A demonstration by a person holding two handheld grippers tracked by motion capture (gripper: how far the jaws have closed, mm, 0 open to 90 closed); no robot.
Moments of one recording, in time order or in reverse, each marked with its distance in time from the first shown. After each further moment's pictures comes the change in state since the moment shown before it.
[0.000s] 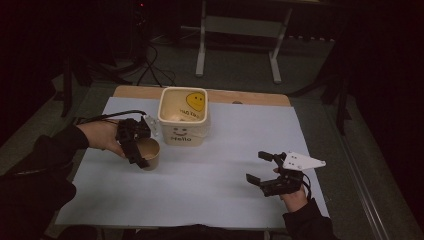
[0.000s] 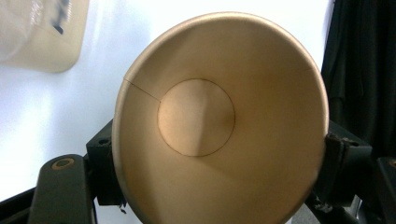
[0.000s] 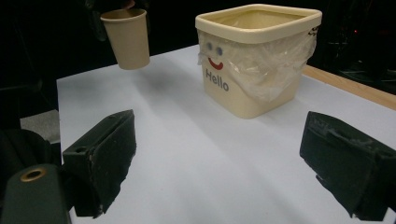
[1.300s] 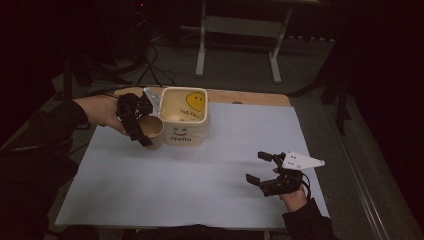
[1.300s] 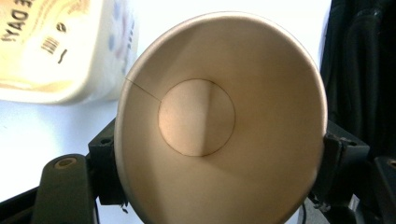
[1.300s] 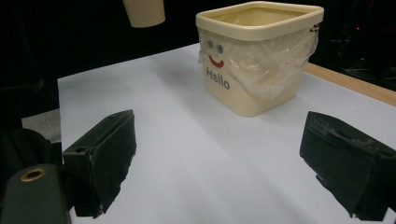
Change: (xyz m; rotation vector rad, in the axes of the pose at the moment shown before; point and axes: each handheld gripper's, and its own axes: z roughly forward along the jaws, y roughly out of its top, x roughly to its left) left arm 0.017 0.027 -0.060 -0.047 0.034 0.041; right arm -0.001 -0.001 0.002 0.005 0.005 0.004
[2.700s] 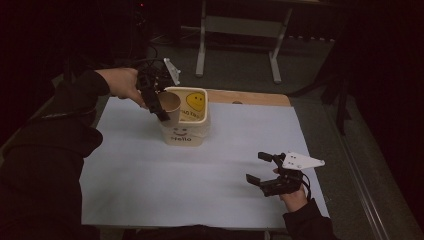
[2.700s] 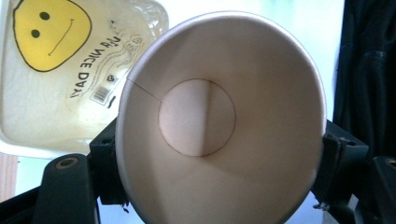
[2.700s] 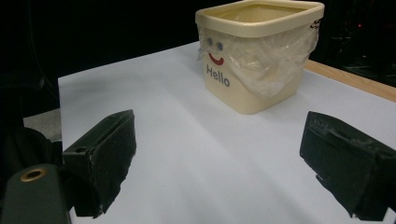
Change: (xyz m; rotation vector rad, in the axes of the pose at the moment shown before) left arm 0.045 0.055 -0.022 -0.007 0.008 0.050; right arm -0.002 -0.002 0.000 0.003 0.004 0.008
